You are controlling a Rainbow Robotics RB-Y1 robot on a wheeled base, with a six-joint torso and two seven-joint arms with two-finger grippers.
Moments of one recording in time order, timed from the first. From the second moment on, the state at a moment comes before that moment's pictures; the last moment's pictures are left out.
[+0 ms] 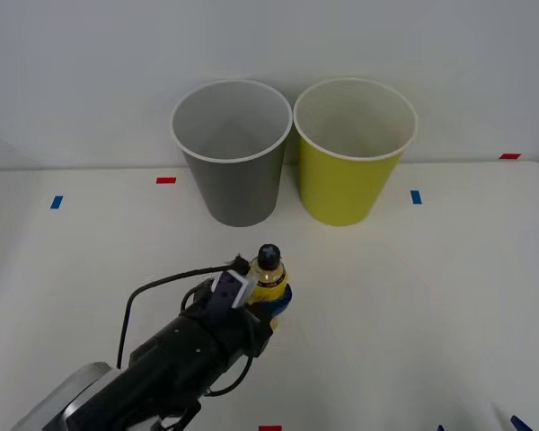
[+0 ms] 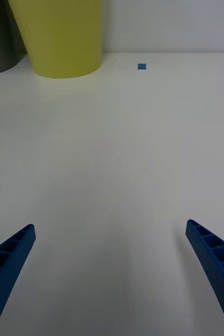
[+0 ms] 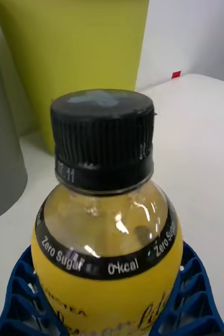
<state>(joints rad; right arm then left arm) 0.99 -0.41 0.19 -1.87 -0.01 -0.50 1.36 0.13 0.46 -0.63 -2.11 0.10 0.39 -1.47</state>
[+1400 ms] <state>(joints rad) 0.99 -0.41 0.19 -1.87 -0.01 -0.50 1.36 -0.27 0.24 -0.37 -2.48 0.09 1.11 -1.40</state>
